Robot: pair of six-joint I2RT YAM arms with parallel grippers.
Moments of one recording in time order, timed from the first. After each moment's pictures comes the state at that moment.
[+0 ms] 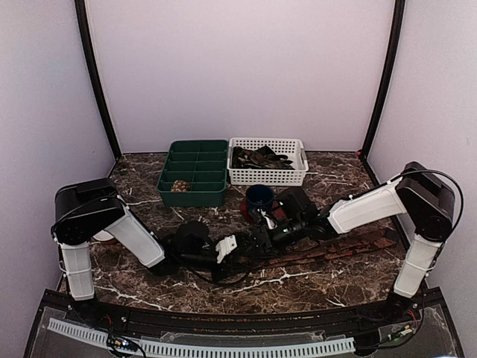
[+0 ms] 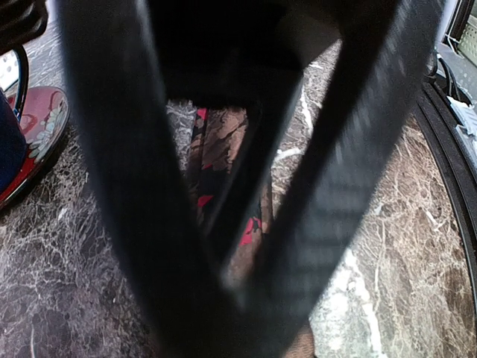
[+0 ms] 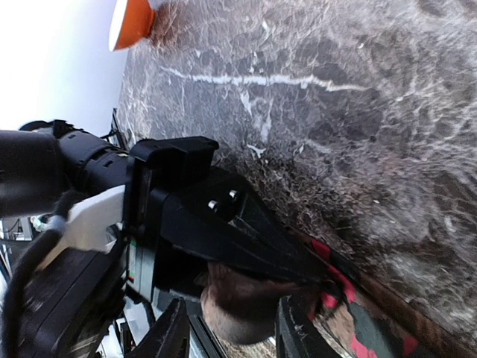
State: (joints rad) left arm -0.98 1.96 0.65 0.78 0.35 0.16; right arm 0.86 1.77 0.86 0.14 -0.68 0.75
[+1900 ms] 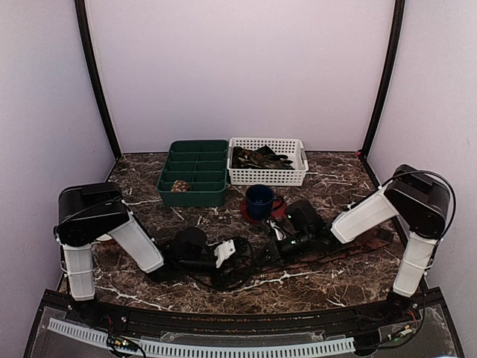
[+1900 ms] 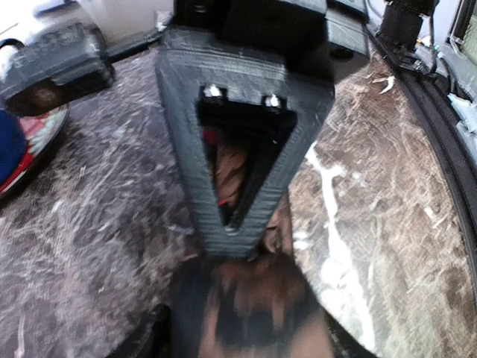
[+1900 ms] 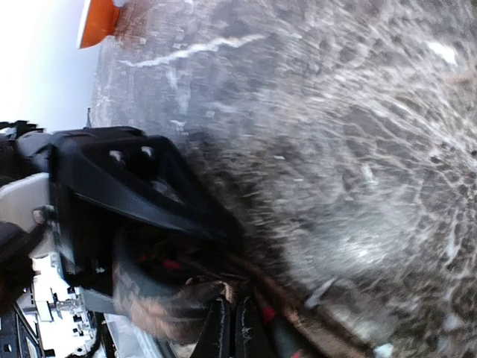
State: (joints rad) left arm -1.01 1.99 0.61 0.90 0.31 0.14; right arm 0.84 1.81 0.72 0.28 -0.66 0.72
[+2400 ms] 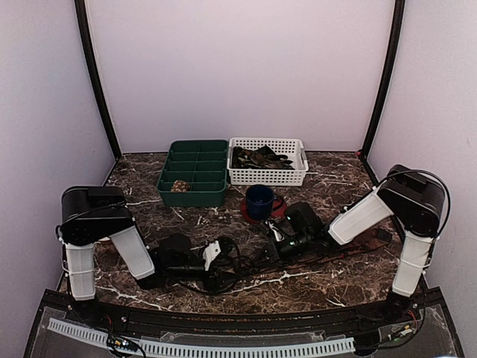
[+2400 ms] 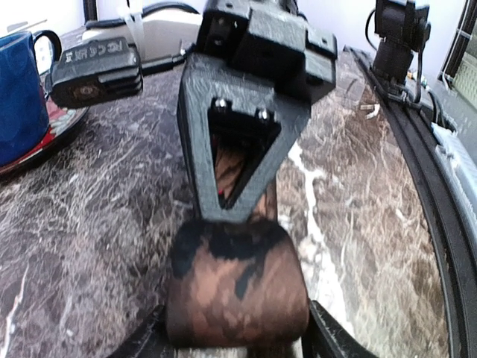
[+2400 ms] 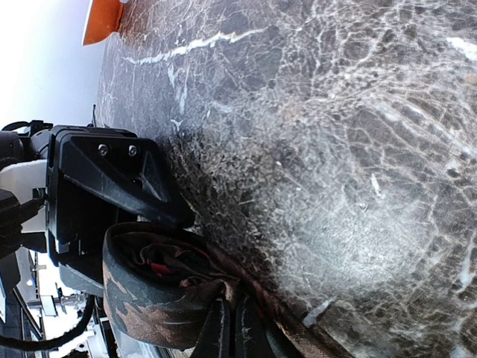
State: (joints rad) left arm -1.01 2.00 0.46 1.17 0.33 0.01; right arm 0.84 1.87 0.72 0.35 -0.68 0.72
